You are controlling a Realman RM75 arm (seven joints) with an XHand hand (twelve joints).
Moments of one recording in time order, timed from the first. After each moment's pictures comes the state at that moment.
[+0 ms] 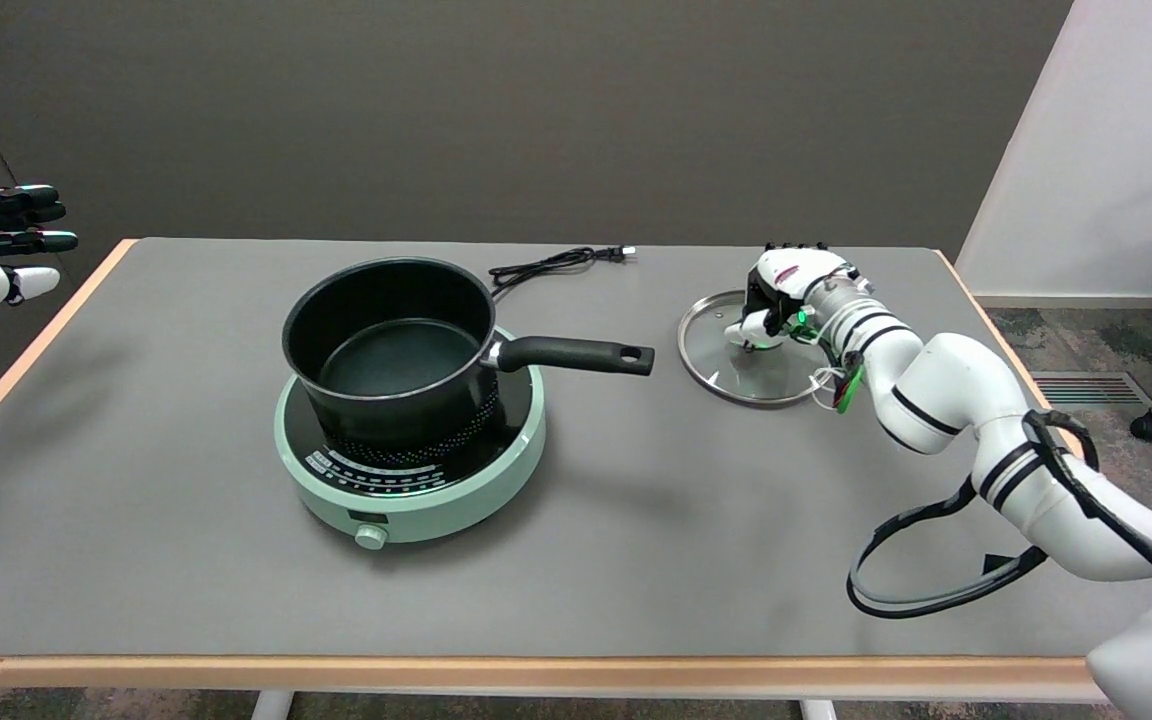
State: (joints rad) arm 0.41 -1.00 -1.88 1.18 2.71 0.33 -2.01
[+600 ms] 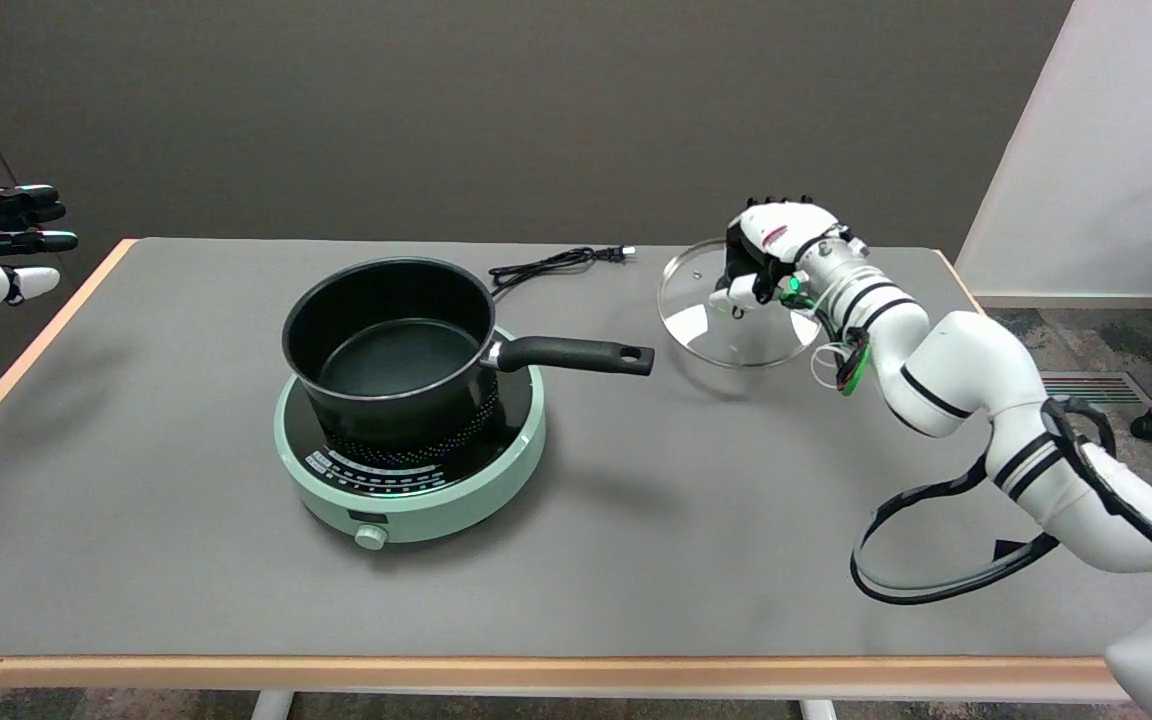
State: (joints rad) arm 0.41 -0.96 -1.88 1.31 2.71 0.29 -2.01
